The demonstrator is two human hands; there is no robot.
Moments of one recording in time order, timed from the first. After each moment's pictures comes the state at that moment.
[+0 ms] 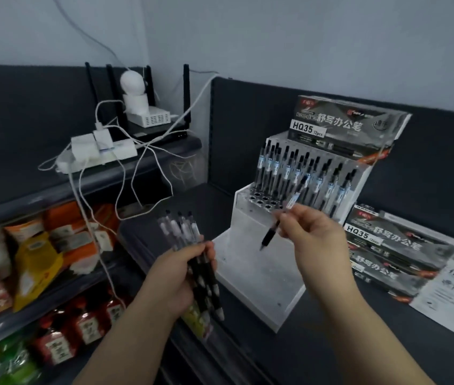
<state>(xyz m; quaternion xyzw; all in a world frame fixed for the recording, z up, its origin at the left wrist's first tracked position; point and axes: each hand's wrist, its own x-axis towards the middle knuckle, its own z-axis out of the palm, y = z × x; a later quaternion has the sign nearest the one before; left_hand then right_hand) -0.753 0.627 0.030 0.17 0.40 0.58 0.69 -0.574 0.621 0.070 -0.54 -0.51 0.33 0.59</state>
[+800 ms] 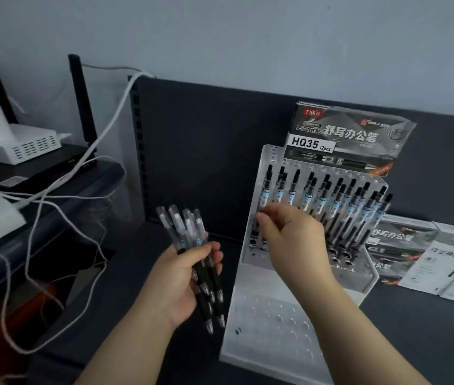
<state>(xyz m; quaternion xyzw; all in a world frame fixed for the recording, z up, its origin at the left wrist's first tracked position) -0.785 0.806 0.040 0.34 0.31 0.40 0.79 -0.642 0.742 0.074 -0.75 -0.47 0.02 0.47</state>
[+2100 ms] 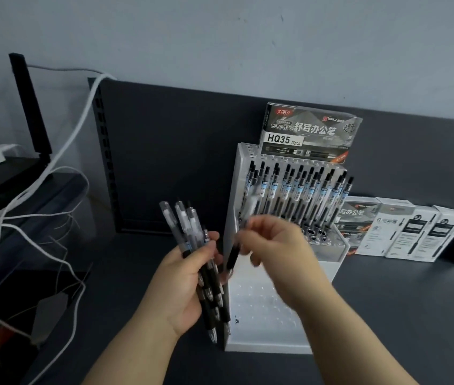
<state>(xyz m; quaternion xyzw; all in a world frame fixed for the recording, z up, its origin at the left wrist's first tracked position) -0.800 0.805 0.044 0.39 0.24 0.30 0.84 -0.698 0.715 0.085 -0.69 -0.35 0.24 0.59</state>
